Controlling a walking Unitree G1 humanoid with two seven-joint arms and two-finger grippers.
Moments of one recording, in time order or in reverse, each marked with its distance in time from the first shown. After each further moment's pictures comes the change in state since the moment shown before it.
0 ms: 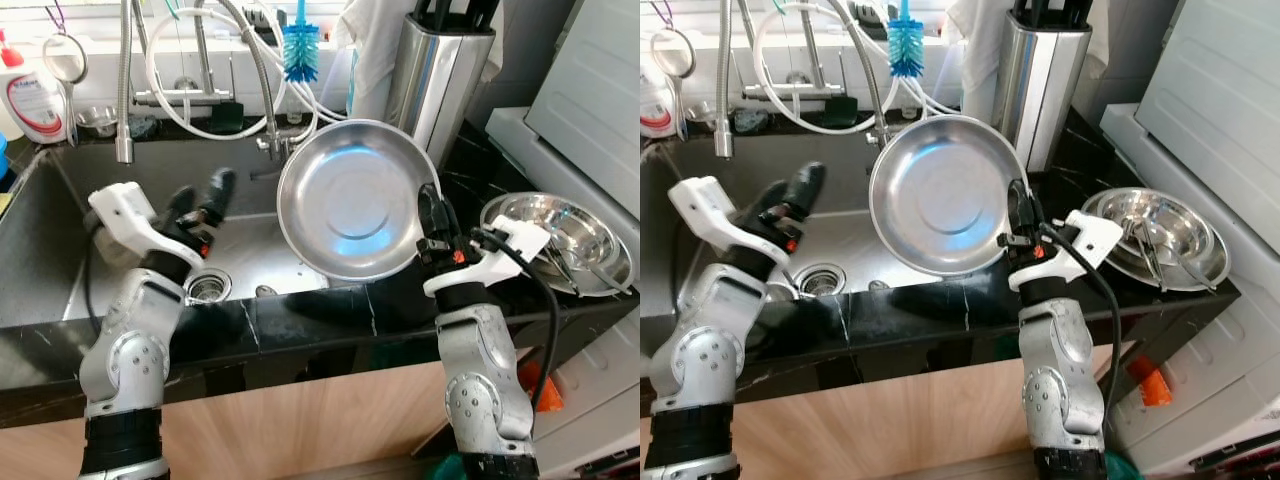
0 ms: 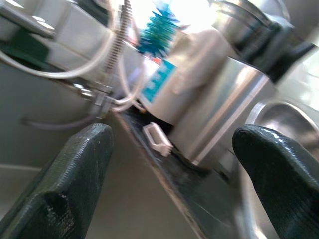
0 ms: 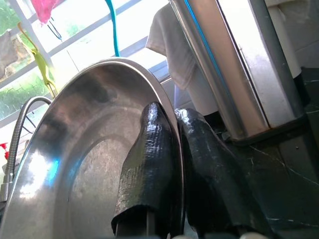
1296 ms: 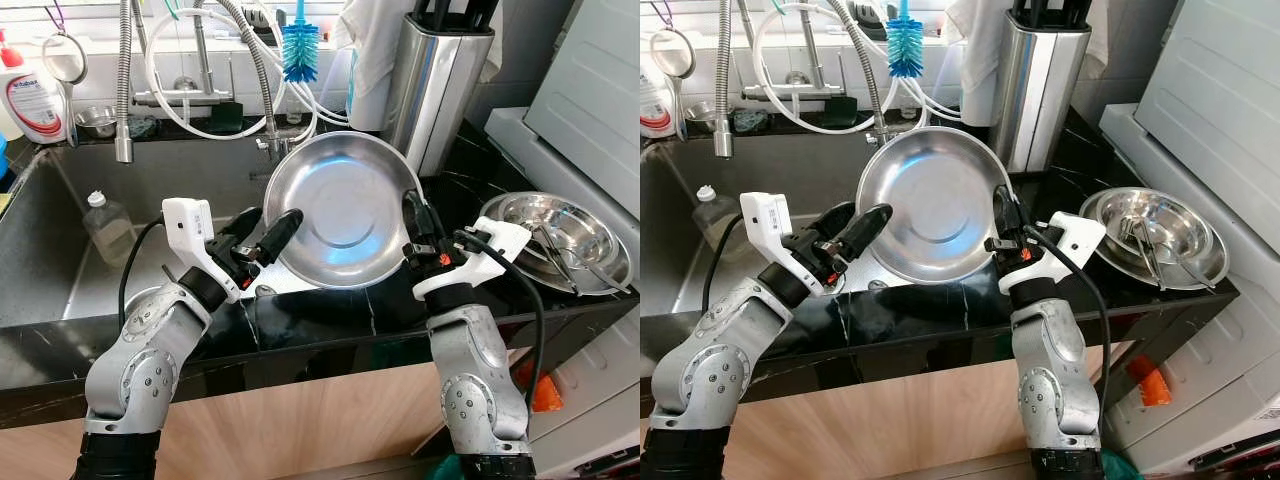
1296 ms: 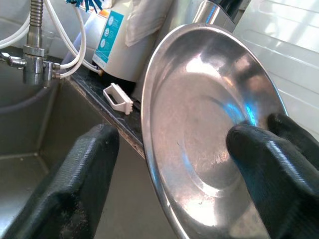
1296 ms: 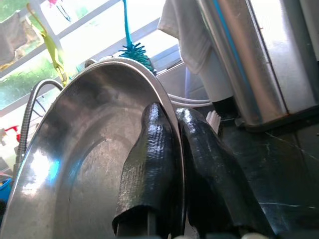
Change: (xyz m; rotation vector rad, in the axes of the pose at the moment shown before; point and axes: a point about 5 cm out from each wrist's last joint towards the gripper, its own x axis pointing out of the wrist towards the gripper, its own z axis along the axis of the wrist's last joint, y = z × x) left arm -0.006 -0.023 -0.016 0.117 0.179 -0.172; right arm 0.001 0.007 -0.009 -0.001 0.060 0.048
